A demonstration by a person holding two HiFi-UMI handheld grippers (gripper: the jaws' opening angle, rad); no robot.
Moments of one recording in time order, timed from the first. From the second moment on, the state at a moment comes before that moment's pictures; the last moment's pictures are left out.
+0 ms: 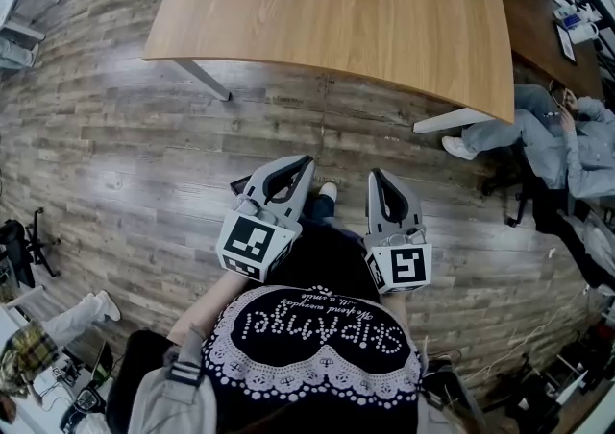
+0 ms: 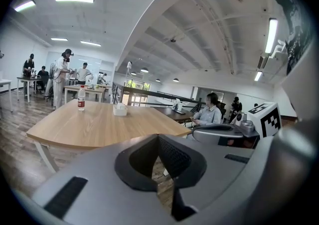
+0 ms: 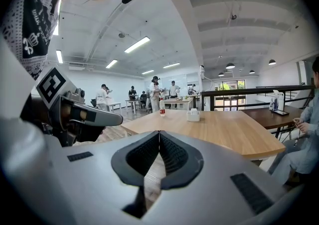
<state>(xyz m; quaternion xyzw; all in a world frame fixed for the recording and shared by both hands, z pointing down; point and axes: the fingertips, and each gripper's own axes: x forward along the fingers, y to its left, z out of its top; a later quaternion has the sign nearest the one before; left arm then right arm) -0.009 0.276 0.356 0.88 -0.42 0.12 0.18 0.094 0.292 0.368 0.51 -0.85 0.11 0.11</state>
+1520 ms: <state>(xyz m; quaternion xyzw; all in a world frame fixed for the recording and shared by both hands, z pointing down) 0.023 0.233 0.359 0.89 -0.41 0.10 0.17 0.127 0.247 0.370 0.52 -0.85 0.09 0.11</state>
